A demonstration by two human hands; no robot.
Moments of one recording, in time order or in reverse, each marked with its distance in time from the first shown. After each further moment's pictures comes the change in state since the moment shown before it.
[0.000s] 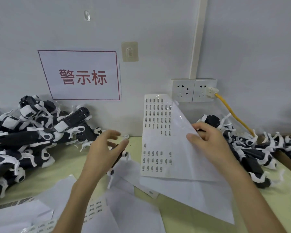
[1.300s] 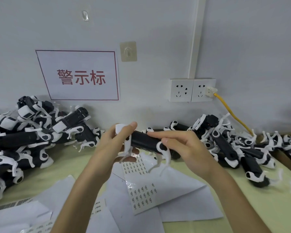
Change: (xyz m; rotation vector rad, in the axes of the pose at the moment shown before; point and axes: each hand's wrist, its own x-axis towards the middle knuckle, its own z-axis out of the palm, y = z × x) left_hand -0.021 0.058 -0.008 -0.746 -0.257 -0.166; right_hand -0.017 -0.035 0.038 0.201 -0.408 -0.233
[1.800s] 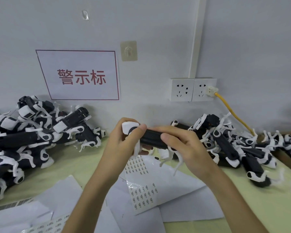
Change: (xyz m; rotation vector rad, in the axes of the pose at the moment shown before) left_hand -0.004 -0.003 0.015 0.072 -0.039 0.246; right_hand 0.001 -0.003 0.007 0.024 0.050 -0.043
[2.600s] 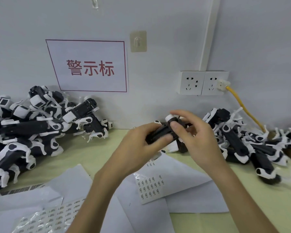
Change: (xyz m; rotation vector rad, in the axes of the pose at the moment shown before) left_hand -0.003 -0.008 0.002 0.664 -0.217 0.066; right_hand 0.003 0.018 0.004 -0.282 0.360 0.007
